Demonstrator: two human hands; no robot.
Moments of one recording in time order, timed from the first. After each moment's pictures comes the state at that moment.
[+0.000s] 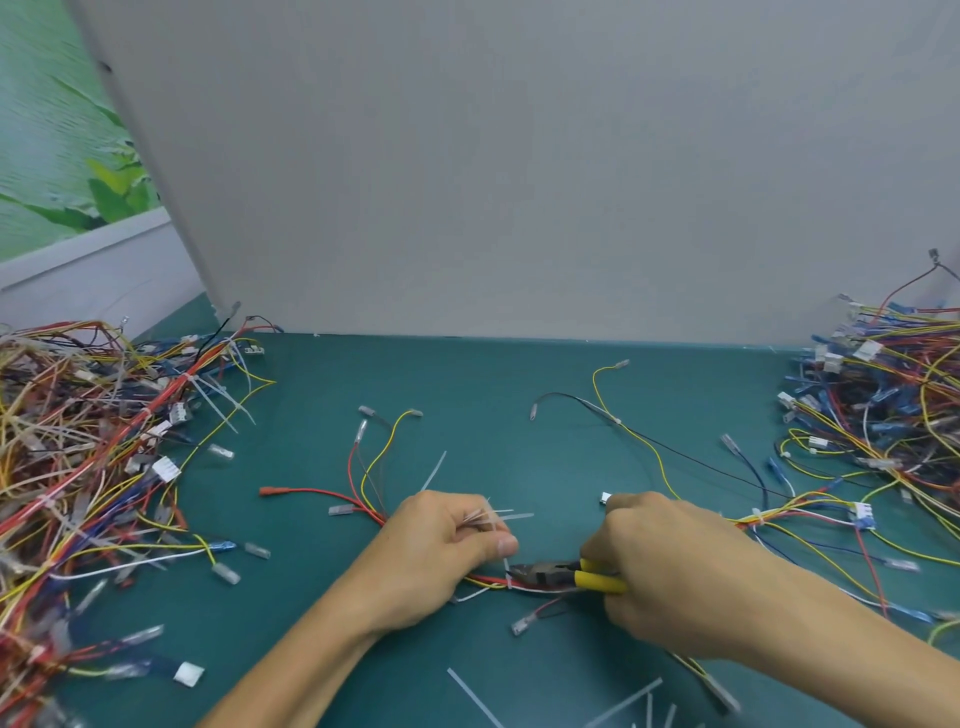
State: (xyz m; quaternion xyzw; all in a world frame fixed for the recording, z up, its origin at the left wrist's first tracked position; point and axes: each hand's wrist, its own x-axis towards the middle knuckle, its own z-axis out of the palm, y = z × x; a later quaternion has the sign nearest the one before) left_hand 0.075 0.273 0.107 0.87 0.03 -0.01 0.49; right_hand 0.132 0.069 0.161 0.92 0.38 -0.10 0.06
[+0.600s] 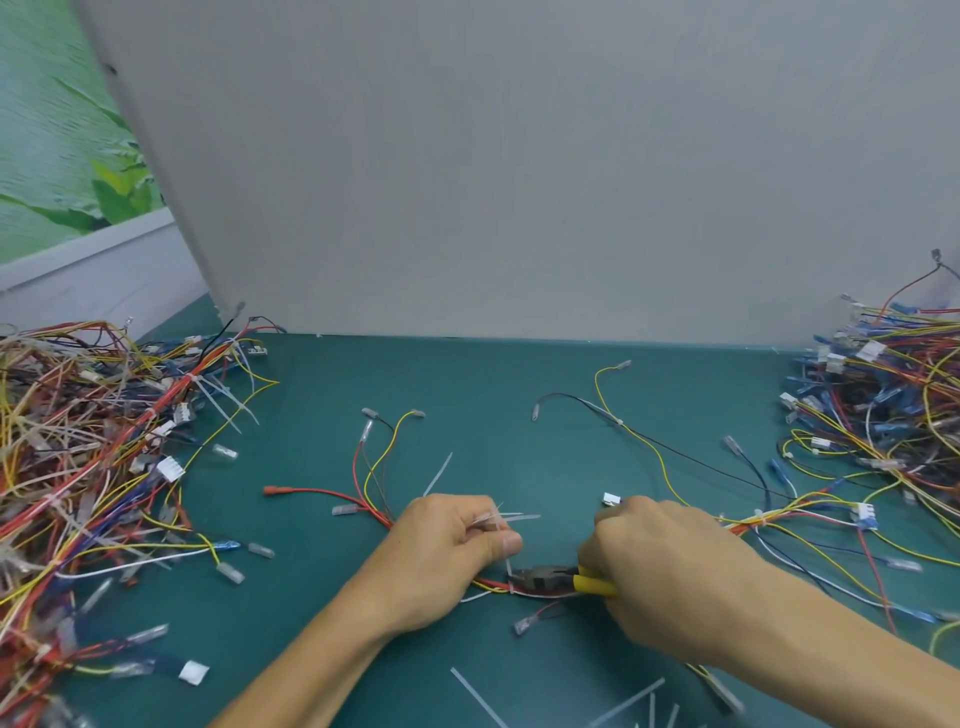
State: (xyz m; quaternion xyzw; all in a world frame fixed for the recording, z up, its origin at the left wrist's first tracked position) left_hand 0.077 0.270 0.102 0.89 0.02 0.01 0.46; right_hand 0.133 0.072 0.147 0.91 0.40 -0.06 0.11
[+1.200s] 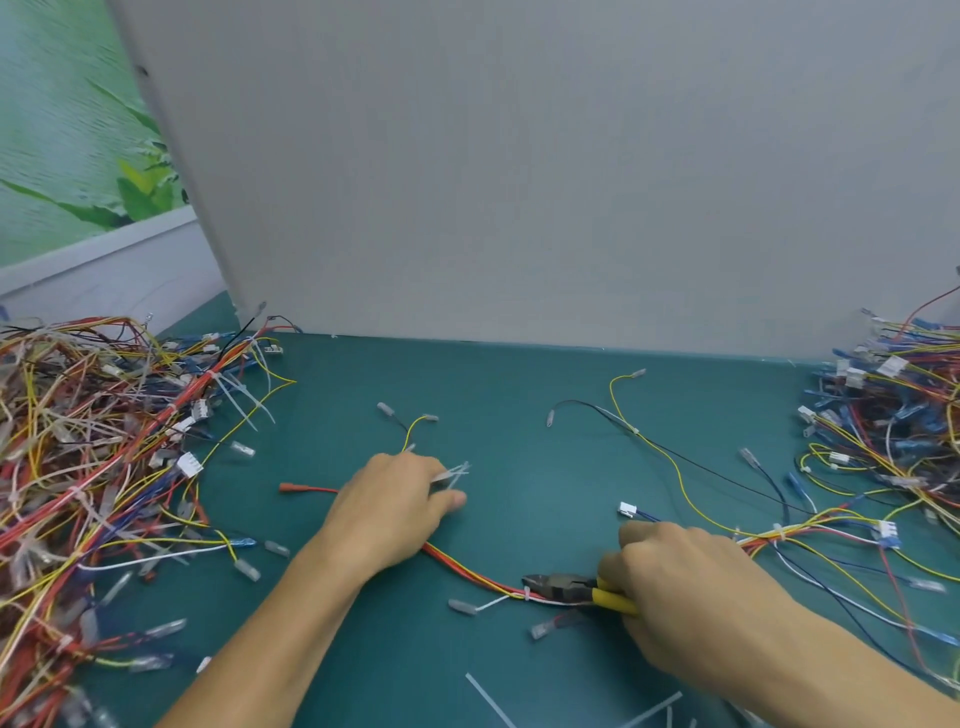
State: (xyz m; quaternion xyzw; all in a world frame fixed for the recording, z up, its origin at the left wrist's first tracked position) left_hand 0.098 0.319 0.111 0.97 0.13 0.03 0.19; right_hand 0.127 0.069 0.141 0.91 0.38 -0.08 0.11
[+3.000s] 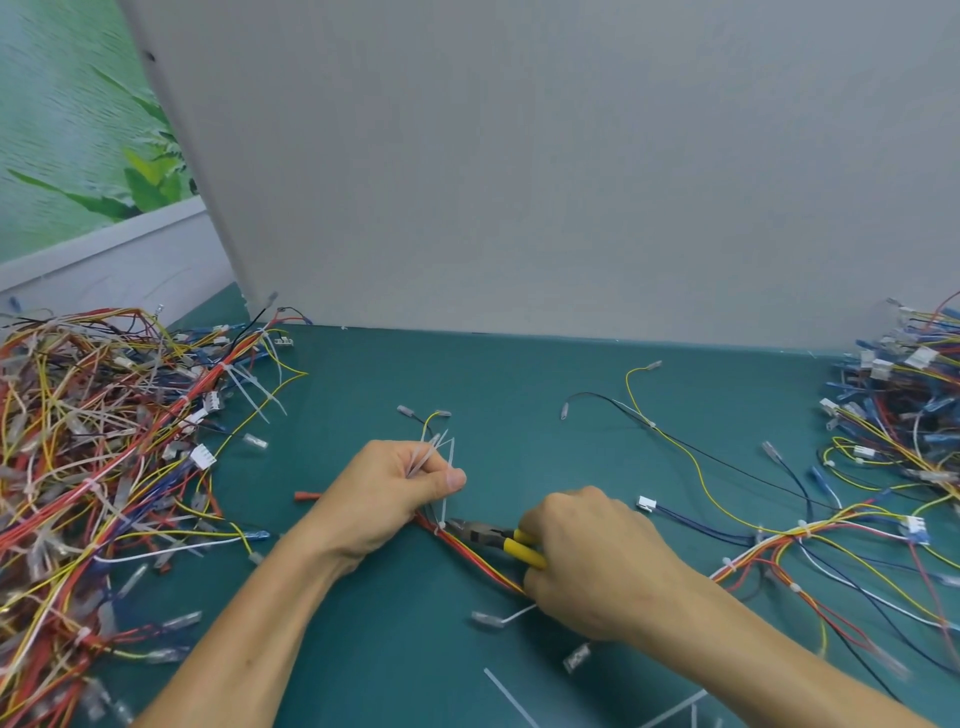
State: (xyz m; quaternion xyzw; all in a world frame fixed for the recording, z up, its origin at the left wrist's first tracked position) left_hand 0.092 0.339 0.100 0.80 0.11 0.05 0.59; right_hand 0.125 0.139 0.136 0.93 0.35 -0.10 -0.04
